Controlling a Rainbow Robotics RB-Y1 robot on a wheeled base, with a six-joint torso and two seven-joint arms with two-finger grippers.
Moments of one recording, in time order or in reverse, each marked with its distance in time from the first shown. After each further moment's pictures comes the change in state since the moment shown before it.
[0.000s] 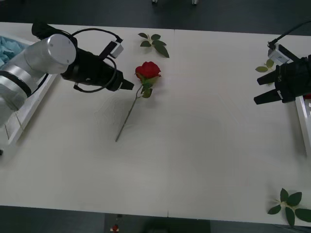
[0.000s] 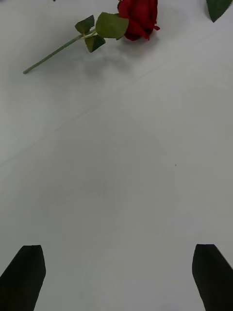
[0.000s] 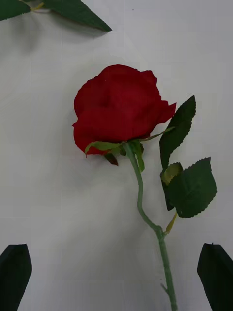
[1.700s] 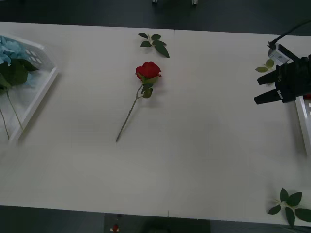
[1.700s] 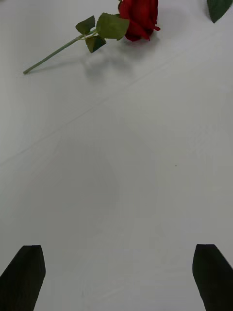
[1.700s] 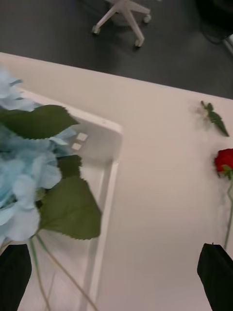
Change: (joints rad) right arm 0.000 -0.001 0.000 -0.001 0.000 0.000 0.000; left arm 0.397 0.458 0.963 0.047 0.225 0.433 -0.120
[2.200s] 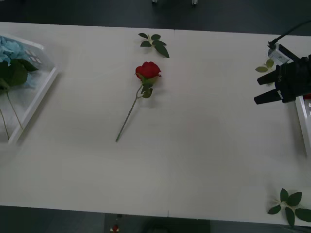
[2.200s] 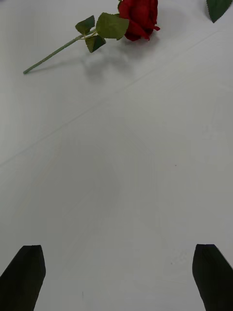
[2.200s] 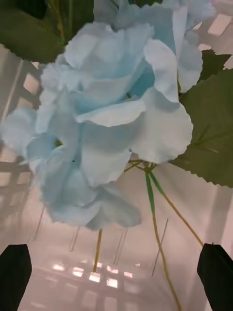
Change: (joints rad) right arm 0.000 0.000 0.000 0.000 0.000 0.000 0.000; left arm 0.043 -0.057 -0.116 0.000 -0.485 -0.213 0.004
